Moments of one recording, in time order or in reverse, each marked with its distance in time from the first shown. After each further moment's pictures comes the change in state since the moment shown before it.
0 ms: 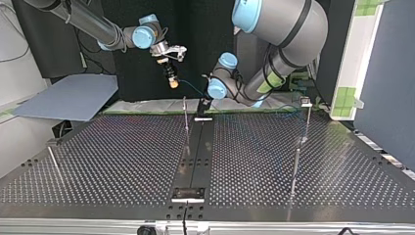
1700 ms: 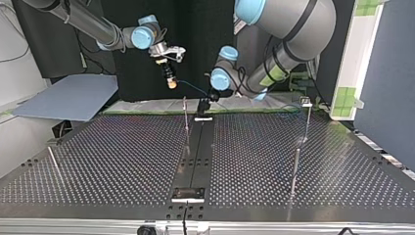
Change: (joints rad) left arm -0.013 0.064 -0.132 0.219 -0.147 0.089; right arm -0.011 0.002 0.000 -0.005 0.012 -0.004
